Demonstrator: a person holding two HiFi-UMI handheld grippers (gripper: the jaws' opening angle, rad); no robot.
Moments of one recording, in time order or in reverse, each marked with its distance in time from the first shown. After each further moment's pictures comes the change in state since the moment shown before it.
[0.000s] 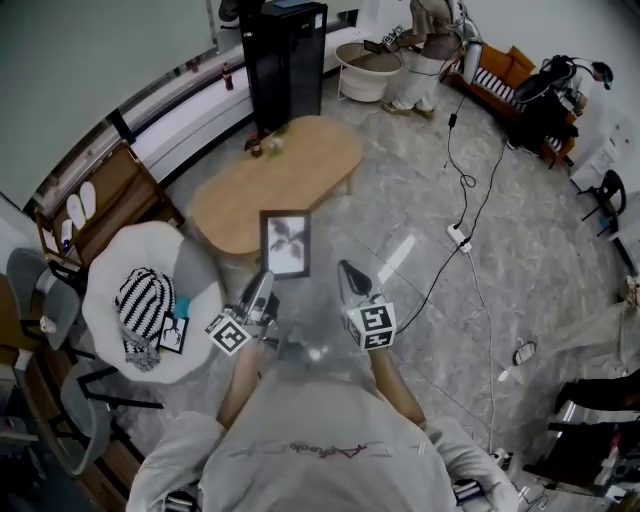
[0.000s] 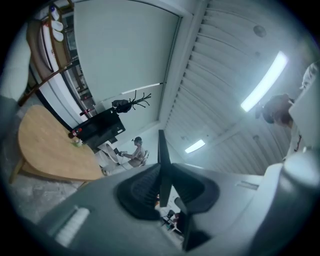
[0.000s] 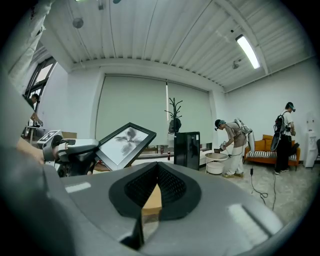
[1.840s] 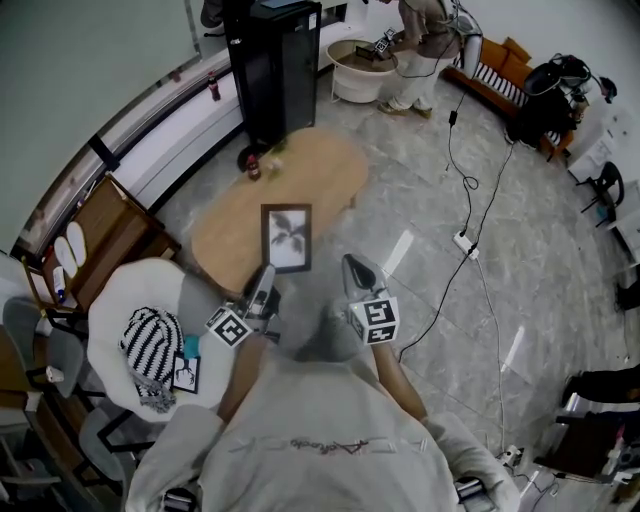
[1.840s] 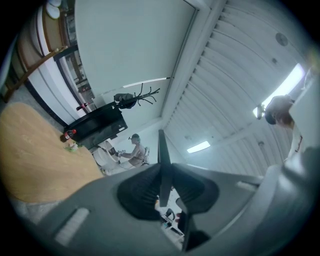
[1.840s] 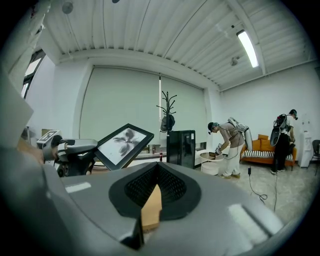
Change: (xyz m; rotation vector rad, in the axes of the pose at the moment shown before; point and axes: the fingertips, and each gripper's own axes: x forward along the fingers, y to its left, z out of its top) left arm 0.135 0.167 0.118 -0.055 0.057 -0.027; right arm 0.220 -0.054 0.026 0.022 0.038 -0.089
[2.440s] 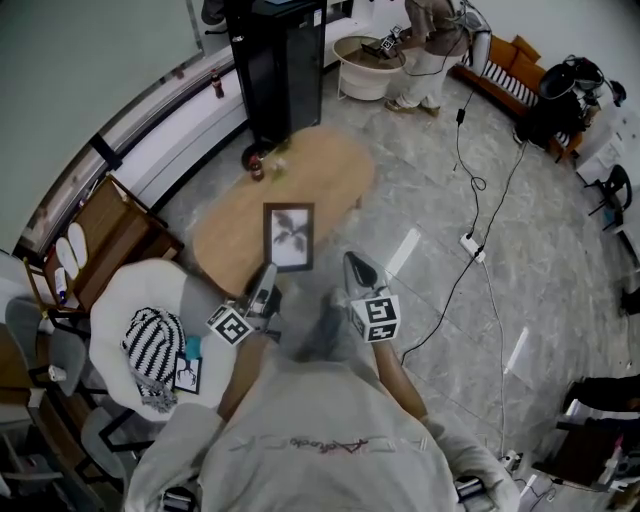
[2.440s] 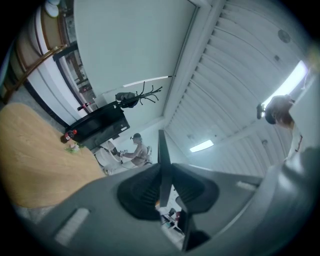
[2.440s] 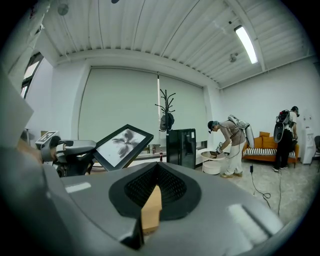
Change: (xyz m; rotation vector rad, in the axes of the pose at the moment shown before) left arm 0.033 0.029 0.001 0.007 0.009 0.020; right arm 0.039 -0.029 -0.003 0.020 -0.011 0.015
